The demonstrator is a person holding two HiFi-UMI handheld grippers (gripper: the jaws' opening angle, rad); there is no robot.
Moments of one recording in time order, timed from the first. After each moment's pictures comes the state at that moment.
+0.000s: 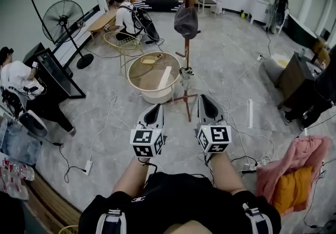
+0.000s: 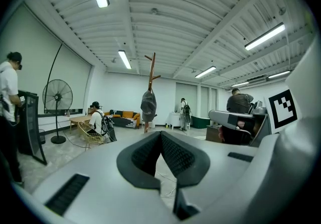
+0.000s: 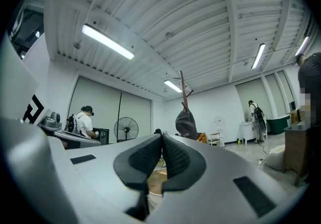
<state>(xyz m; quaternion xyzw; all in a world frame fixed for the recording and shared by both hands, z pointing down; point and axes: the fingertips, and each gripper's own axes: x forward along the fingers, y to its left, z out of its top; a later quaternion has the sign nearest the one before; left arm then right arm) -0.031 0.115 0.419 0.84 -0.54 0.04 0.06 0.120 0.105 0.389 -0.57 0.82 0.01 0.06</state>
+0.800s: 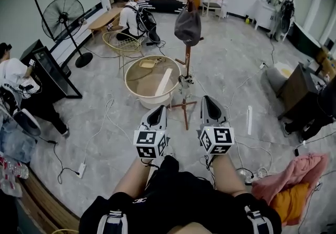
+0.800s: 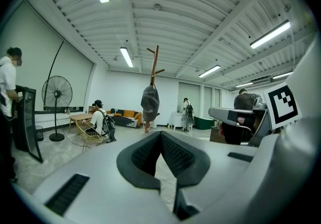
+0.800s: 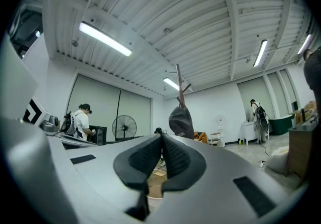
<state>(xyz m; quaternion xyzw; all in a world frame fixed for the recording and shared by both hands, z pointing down) 0.005 0.001 0.454 0.83 -0.55 0.03 0.07 0.155 -0.013 0.413 -0.57 0.82 0.01 0.05</state>
